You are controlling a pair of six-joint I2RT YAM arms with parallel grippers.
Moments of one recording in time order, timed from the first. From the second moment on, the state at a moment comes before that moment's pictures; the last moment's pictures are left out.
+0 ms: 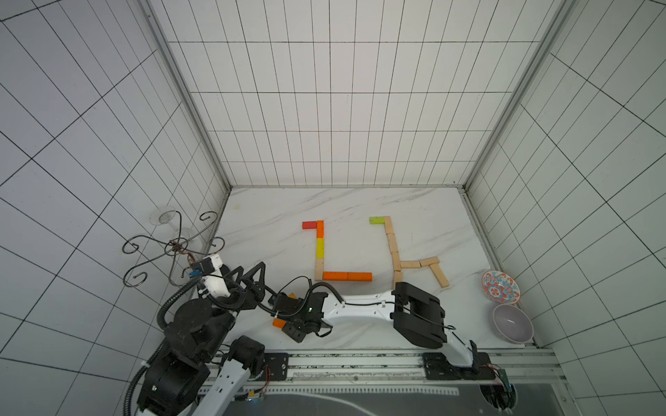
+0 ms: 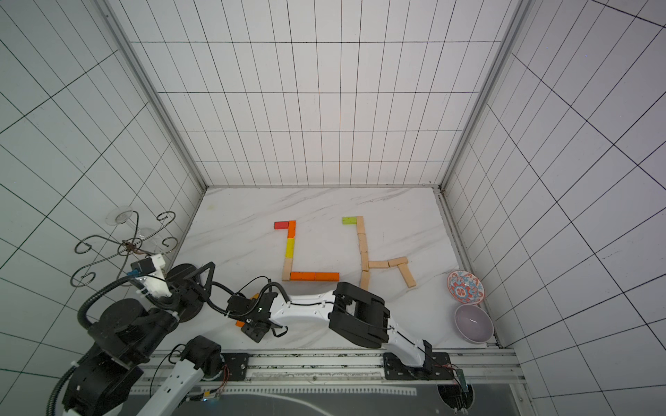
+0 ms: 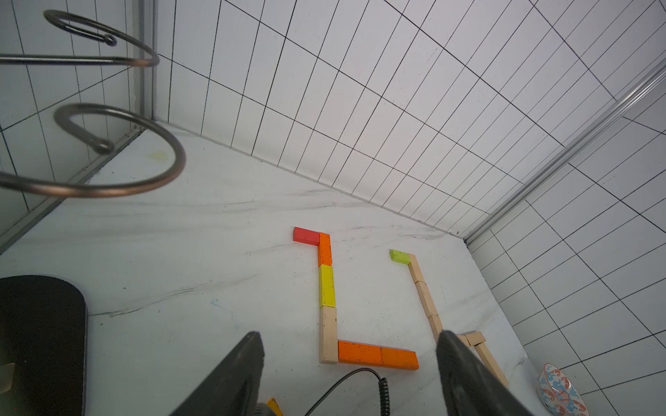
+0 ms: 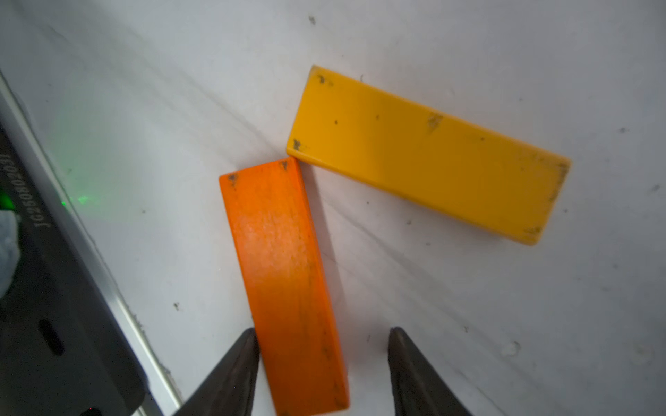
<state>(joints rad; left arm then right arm) -0.39 0.23 0.89 -0.84 -0.14 -0.56 1.39 2.21 1.66 -0.61 0.09 0.30</state>
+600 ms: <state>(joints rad) -0.39 0.23 0.87 -0.85 -0.13 -0.56 1.38 1.89 1.37 -0.61 0.12 0.58</state>
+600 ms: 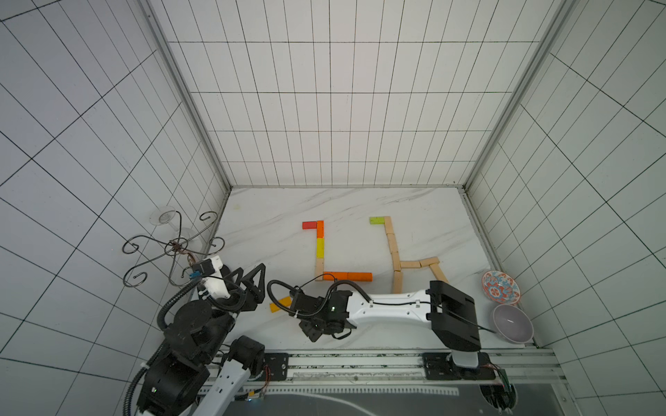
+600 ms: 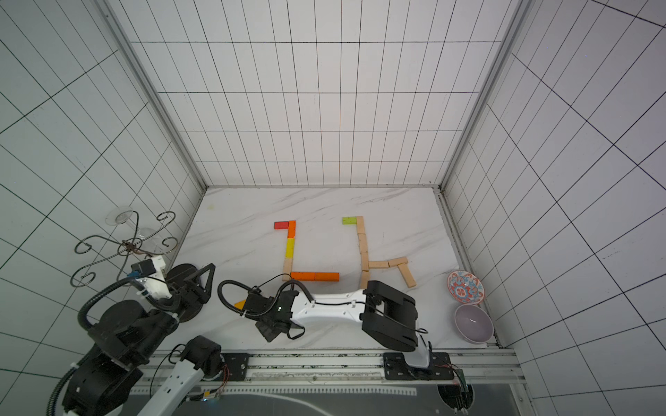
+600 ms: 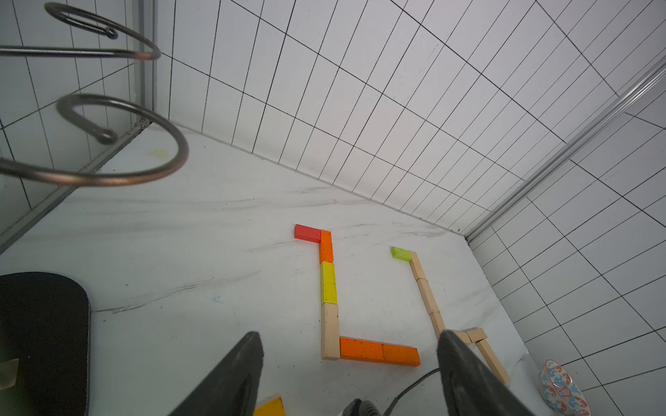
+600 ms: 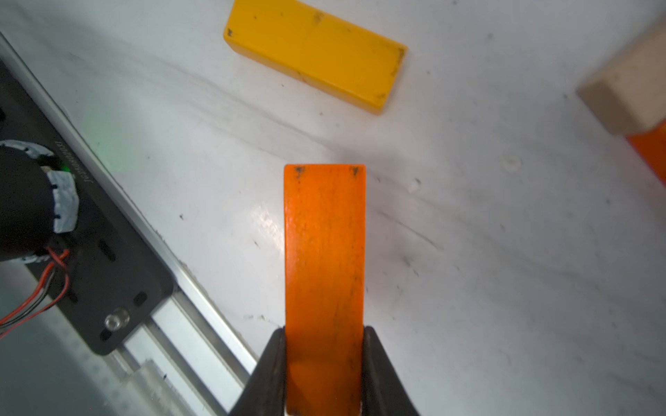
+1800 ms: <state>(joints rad) -0.39 0.22 0.89 -0.85 -0.12 -0.56 1.29 2.18 1.67 -0.92 0.25 1.39</state>
